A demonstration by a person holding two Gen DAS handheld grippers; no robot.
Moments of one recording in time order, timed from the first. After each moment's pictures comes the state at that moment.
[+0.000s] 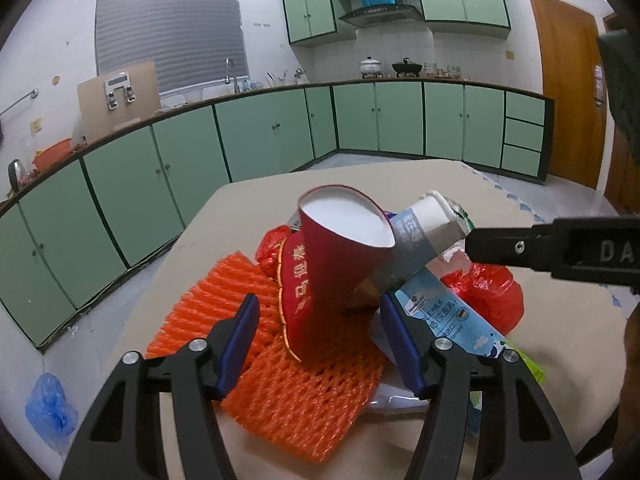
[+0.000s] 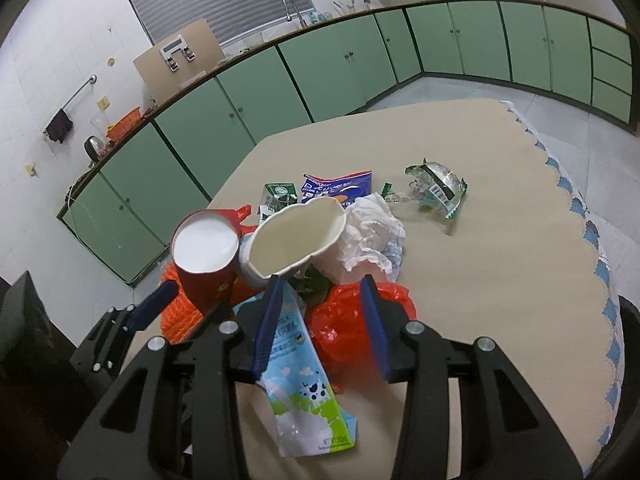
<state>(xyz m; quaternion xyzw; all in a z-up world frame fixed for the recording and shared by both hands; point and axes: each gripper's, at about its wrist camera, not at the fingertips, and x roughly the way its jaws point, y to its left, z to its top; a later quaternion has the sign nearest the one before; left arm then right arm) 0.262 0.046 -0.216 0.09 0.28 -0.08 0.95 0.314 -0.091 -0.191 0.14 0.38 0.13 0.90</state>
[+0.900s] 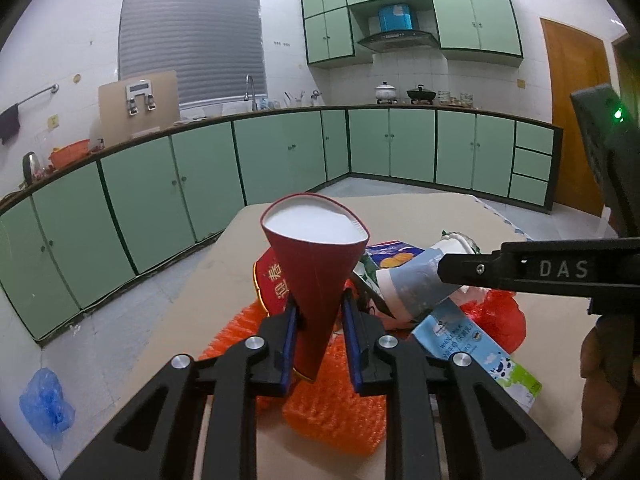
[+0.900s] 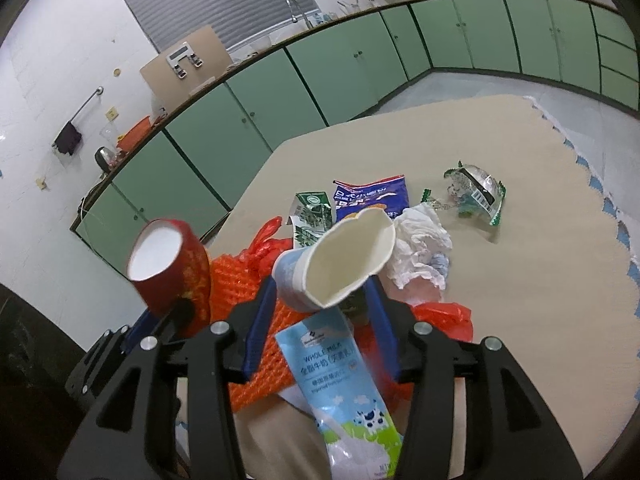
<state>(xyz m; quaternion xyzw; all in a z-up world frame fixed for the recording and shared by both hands) 0.247 0.076 -0.188 0.06 0.24 -0.06 0.97 0.338 -0.066 -0.189 0.17 0.38 0.14 0.90</state>
